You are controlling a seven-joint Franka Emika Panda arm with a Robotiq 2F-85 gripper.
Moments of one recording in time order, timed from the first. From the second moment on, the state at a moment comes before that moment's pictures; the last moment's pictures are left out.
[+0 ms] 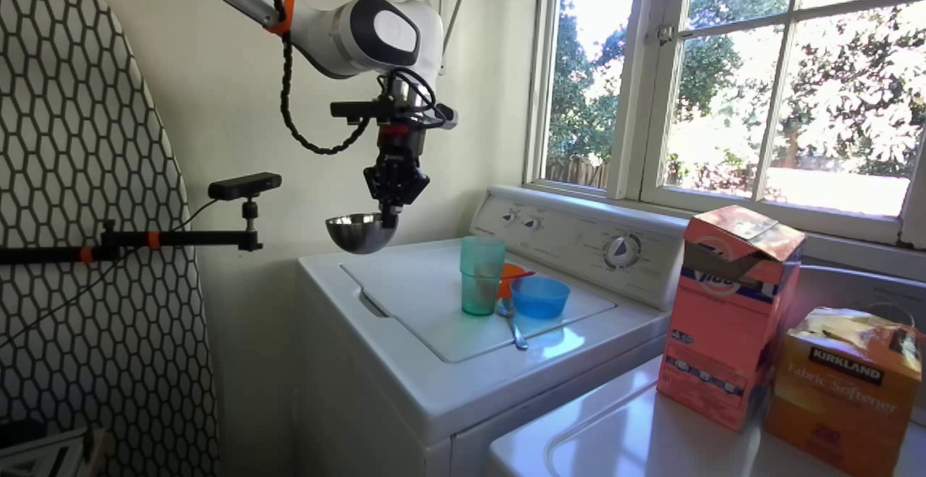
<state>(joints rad) 0.10 -0.04 0.11 -1.91 -0.07 1.69 -0.18</state>
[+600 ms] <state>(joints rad) 0.18 0.17 0.18 -1.57 -0.09 1.62 -0.06</state>
